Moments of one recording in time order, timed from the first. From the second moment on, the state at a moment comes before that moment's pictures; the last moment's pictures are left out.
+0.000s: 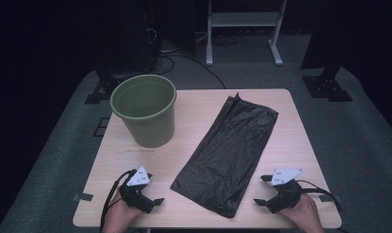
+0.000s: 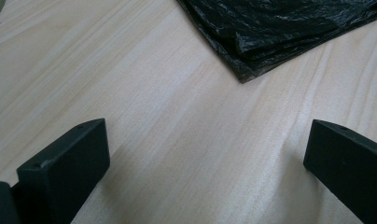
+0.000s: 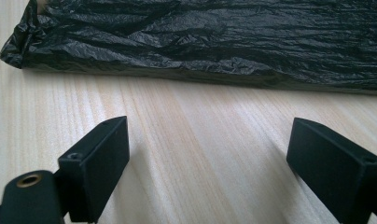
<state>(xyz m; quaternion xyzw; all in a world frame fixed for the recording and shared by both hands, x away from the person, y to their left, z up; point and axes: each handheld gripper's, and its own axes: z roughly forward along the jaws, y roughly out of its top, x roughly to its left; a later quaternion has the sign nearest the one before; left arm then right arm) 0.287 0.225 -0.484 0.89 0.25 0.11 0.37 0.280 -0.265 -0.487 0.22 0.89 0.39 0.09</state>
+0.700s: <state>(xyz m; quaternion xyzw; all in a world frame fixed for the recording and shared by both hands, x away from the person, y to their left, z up) 0.286 0.224 -0.484 0.89 0.25 0.11 0.37 0.275 -0.250 -0.471 0.25 0.88 0.39 0.11</state>
